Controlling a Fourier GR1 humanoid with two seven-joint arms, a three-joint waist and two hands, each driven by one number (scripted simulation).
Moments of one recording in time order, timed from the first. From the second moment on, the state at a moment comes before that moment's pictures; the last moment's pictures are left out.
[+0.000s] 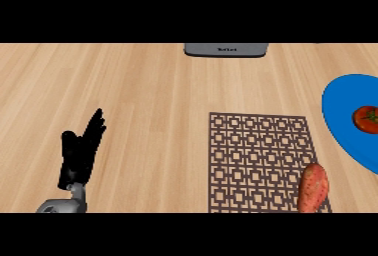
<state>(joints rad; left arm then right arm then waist) -0.04 0.10 -0.01 -1.49 -0.09 0.12 0.24 -0.58 -0.83 -0.59 -0.23 0.40 0.41 -0.76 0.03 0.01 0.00</state>
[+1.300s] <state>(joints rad) -0.05 0.09 -0.01 -1.47 -0.09 0.11 0.22 -0.50 -0.92 -0.61 -0.15 0.36 0.34 -0.82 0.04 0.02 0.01</state>
